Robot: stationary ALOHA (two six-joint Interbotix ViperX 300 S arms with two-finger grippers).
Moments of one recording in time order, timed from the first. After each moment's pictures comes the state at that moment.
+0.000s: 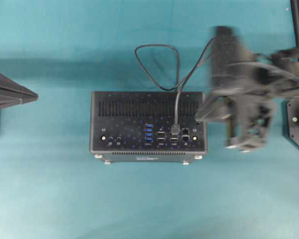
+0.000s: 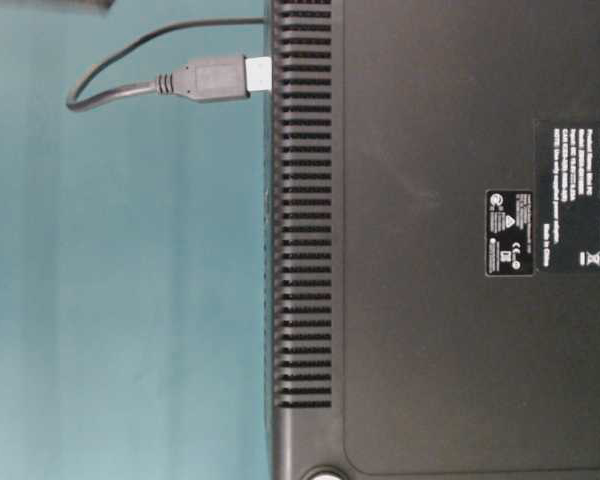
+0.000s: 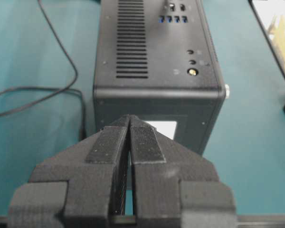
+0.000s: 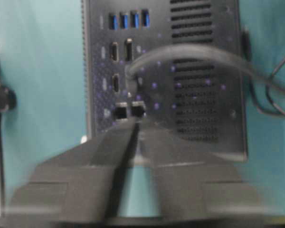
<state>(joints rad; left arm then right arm) -0.04 -1.02 1.05 0.02 0.19 -0.04 0.07 -0.32 0.27 0.12 1.03 0.14</state>
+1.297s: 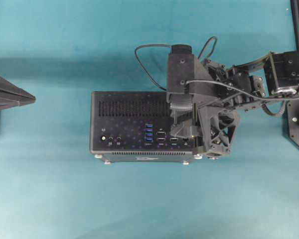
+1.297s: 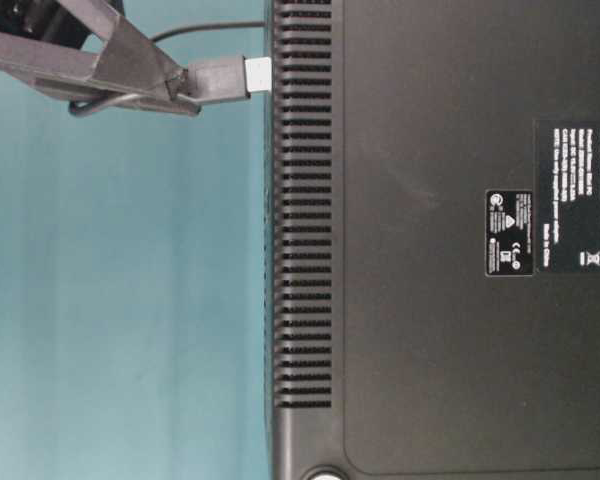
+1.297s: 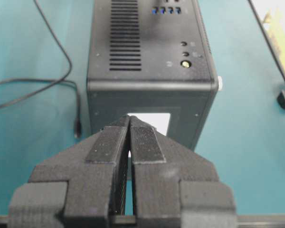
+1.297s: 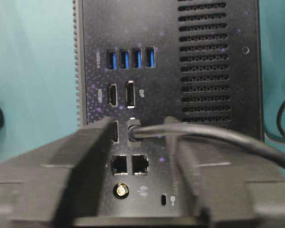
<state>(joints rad) -0.06 -1.03 1.03 0.02 0.25 -0.04 0.09 -0.22 0.28 0.10 0.92 0.14</state>
